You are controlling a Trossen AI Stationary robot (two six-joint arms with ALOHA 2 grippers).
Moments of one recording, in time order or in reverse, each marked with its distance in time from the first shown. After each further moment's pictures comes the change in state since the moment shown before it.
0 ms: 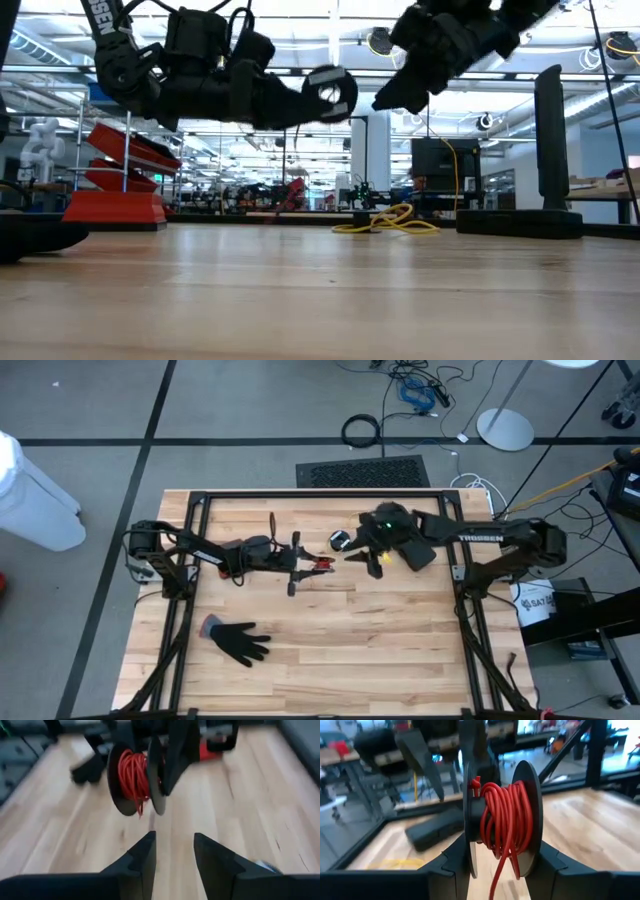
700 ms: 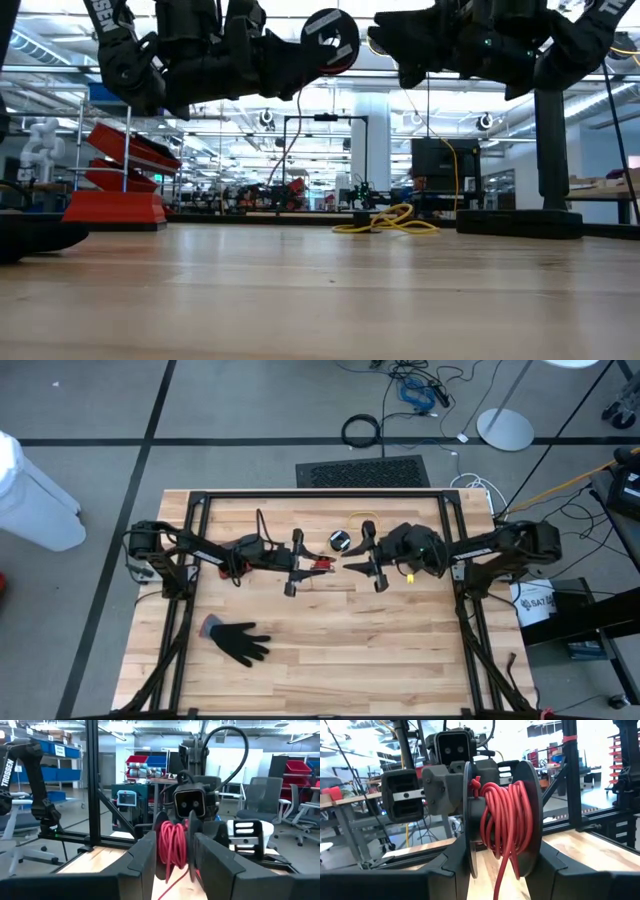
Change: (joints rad) left arm -0.010 0.000 0.028 0.177 0.075 -0.030; right arm 0.112 0.086 -0.362 1.183 -0.030 0.132
